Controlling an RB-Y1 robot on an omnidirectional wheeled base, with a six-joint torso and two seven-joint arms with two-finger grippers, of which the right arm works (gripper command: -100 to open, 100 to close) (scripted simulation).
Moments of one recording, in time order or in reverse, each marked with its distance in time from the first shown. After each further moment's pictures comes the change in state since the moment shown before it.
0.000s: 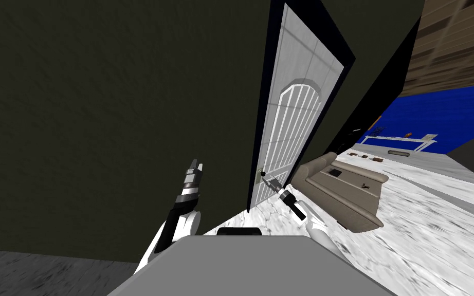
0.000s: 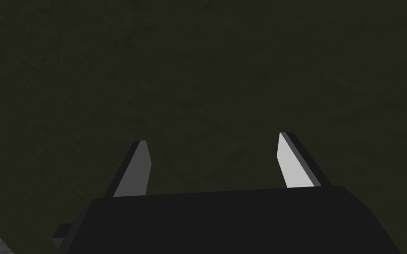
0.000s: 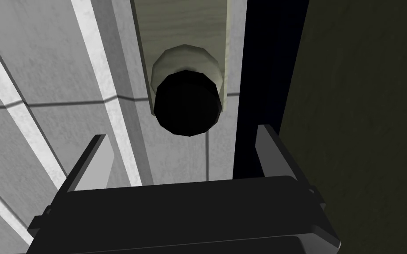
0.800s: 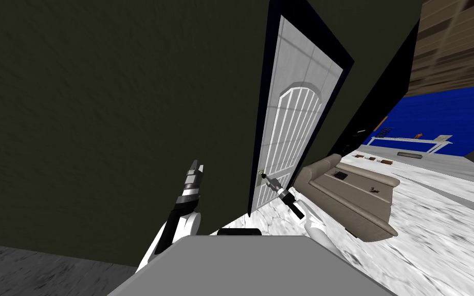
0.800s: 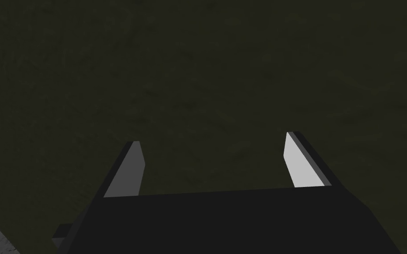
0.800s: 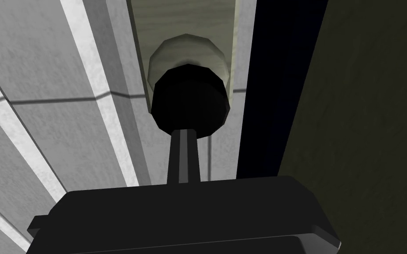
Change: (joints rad) arm -0.010 0.010 -0.002 0.006 -0.003 0.013 0.011
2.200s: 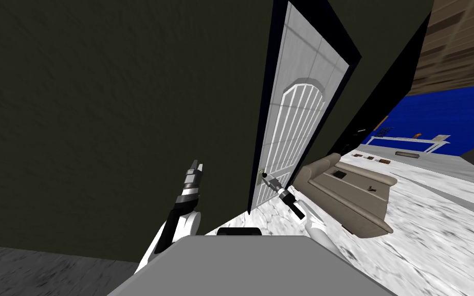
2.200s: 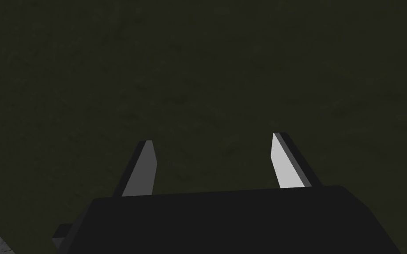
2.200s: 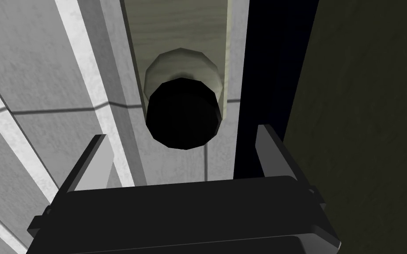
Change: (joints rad) arm 0.003 -0.005 0.001 -0.002 -0.001 0.000 -0.003
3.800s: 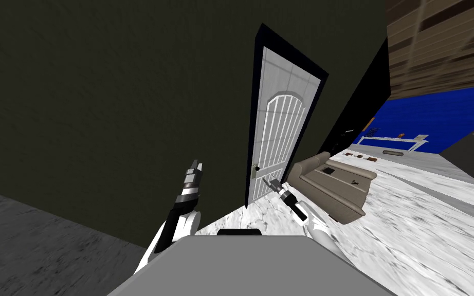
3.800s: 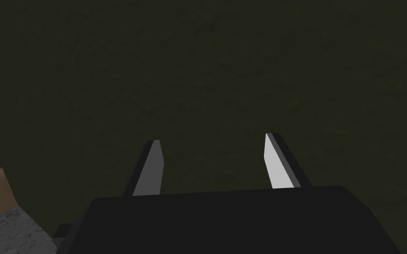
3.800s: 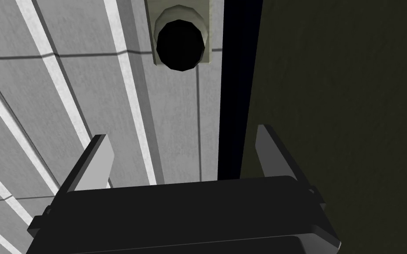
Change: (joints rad) arm 0.014 -0.015 0.002 -0.006 0.000 -0.015 -0.014
